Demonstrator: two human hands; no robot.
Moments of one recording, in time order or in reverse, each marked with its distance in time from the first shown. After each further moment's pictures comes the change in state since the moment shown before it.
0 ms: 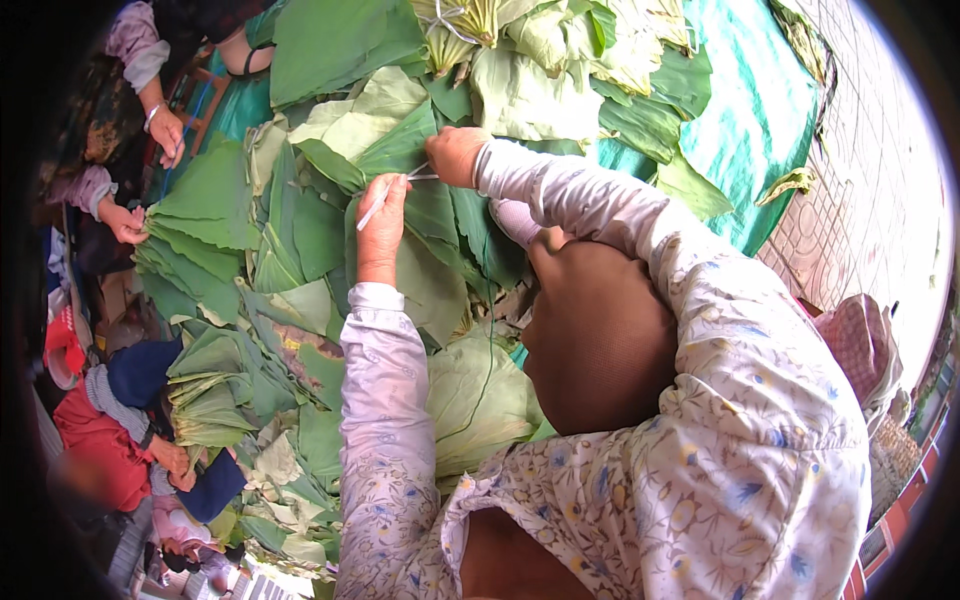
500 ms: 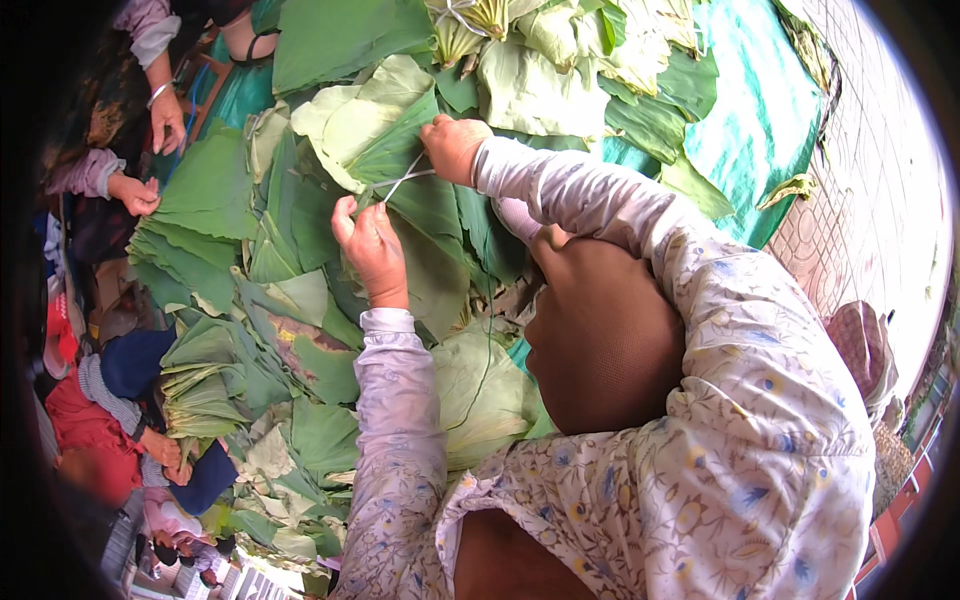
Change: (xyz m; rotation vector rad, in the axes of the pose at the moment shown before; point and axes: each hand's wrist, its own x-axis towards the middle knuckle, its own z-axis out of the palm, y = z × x) left_hand -0.044 -0.006 -0.011 0.468 0.426 0.348; right_hand 0.001 -0.010 0.004 -0.008 0.064 -0.012
